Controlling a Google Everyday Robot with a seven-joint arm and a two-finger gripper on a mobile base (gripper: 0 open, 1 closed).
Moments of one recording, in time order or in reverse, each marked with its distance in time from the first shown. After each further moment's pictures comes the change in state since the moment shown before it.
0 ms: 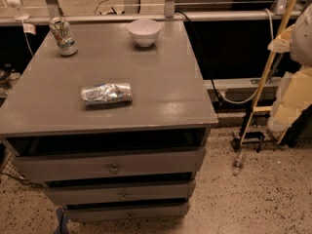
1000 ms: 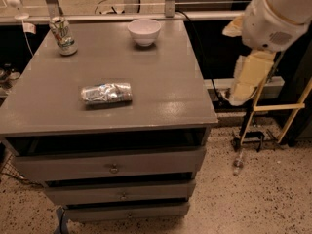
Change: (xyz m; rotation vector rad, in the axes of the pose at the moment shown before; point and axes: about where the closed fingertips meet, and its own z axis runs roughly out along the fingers) arm -0.064 -0.050 0.039 0.020 -0.099 -0.191
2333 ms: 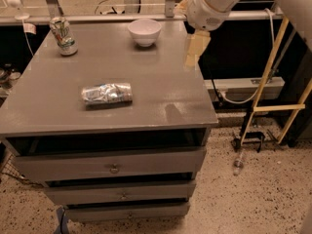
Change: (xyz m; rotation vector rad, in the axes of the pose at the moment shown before) arm -0.082 -0.128 0.089 0.095 -0.156 -0.234
